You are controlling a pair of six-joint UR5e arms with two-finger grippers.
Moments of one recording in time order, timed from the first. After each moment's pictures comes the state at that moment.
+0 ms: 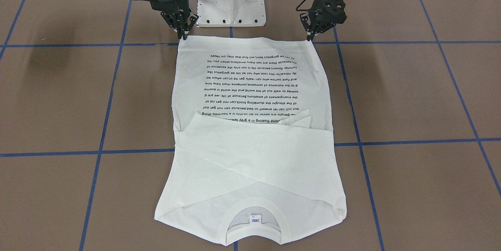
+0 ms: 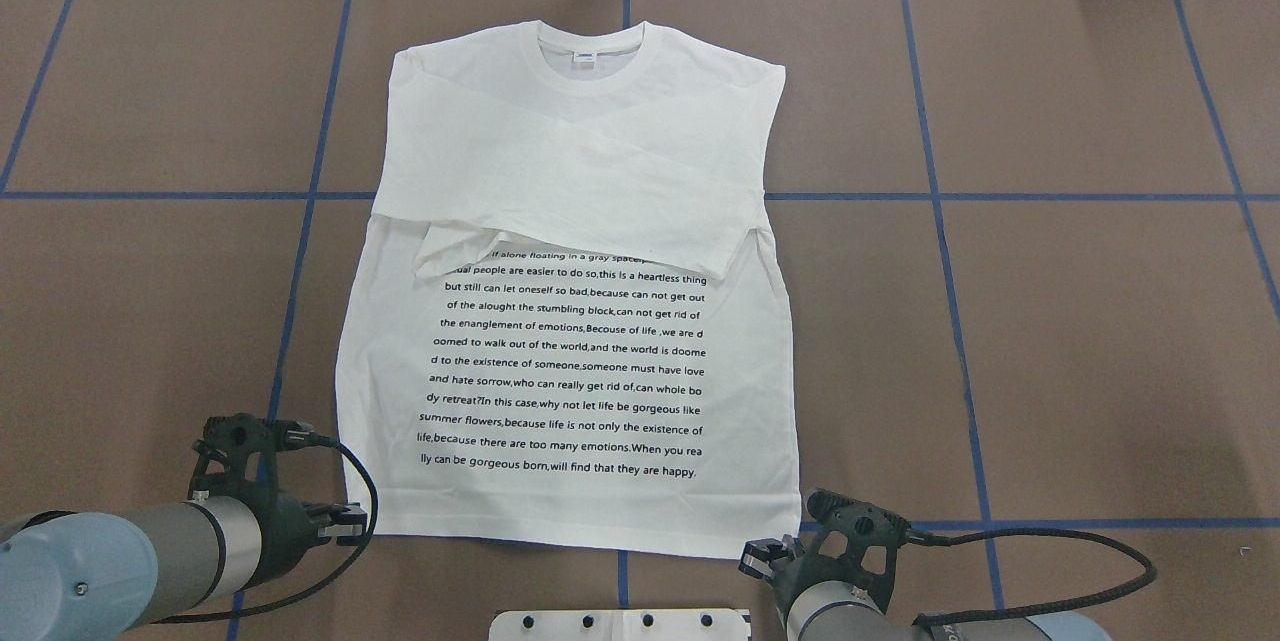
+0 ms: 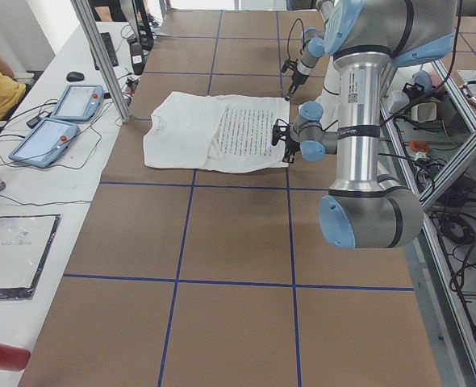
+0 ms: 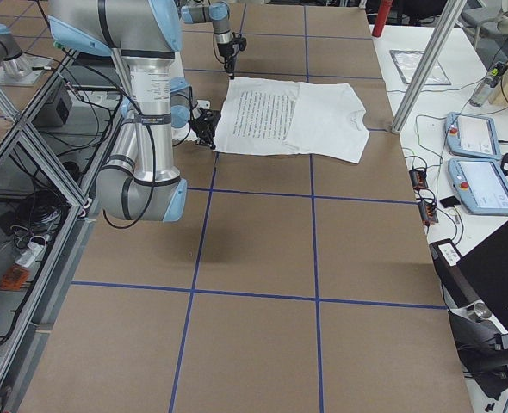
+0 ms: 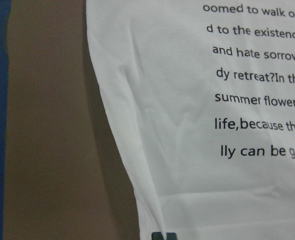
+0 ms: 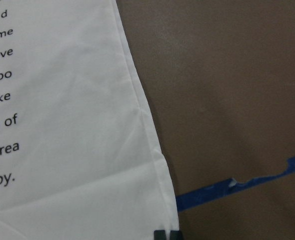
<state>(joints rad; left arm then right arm) -0.13 -1.49 -2.14 -2.06 -1.49 -1.42 -0.07 -1.35 2.06 -1.57 1.19 1.97</state>
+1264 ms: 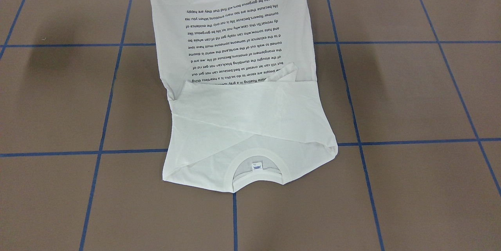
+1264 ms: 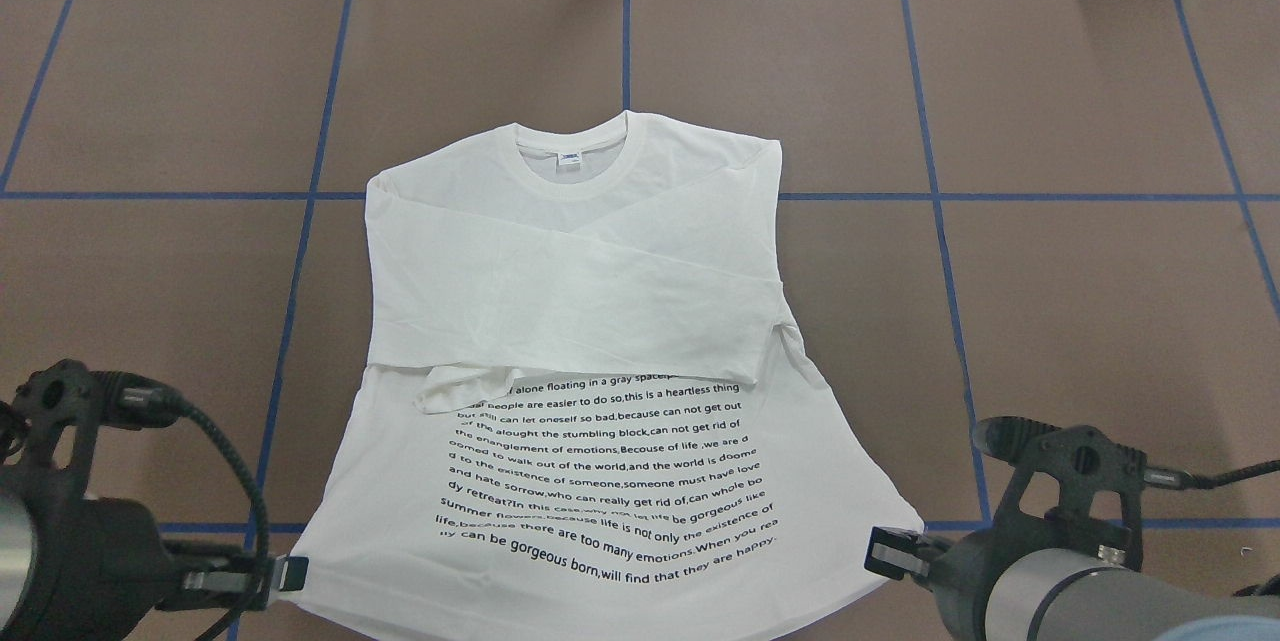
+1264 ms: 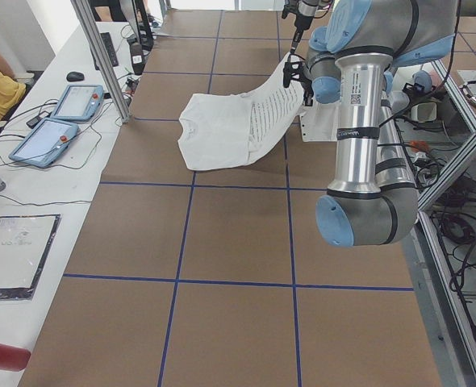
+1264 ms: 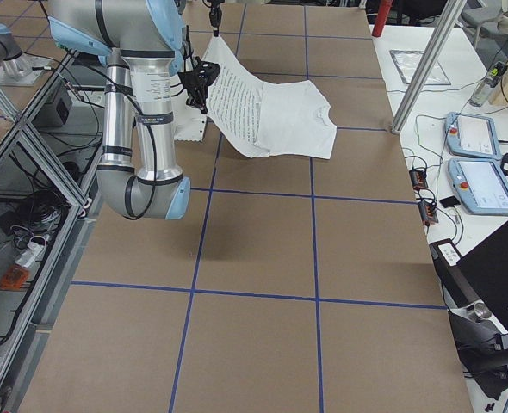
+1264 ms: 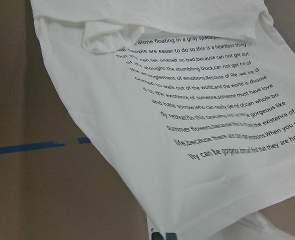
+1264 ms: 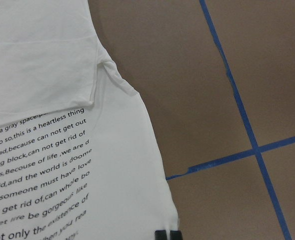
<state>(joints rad) -0.28 -1.62 -2.62 -1.59 -1.80 -1.36 0.03 -1.26 2.63 -2.18 1.37 1.83</state>
